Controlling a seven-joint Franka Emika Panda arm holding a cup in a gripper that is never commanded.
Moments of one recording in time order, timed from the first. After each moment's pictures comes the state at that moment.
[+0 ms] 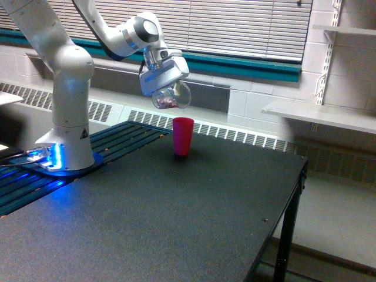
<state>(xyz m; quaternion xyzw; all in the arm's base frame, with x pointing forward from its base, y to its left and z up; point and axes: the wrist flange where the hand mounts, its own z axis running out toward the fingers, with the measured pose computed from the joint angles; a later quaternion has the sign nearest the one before) 0.187 0.241 0.319 0.92 0.29 0.21 0.16</state>
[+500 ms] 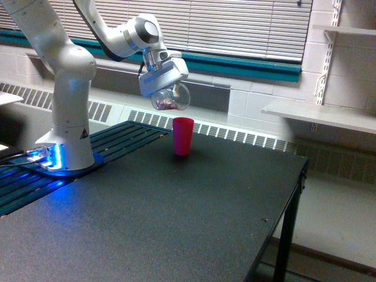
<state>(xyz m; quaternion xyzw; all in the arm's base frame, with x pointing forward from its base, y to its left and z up) 0.186 0.238 0.314 0.92 0.29 0.21 0.17</state>
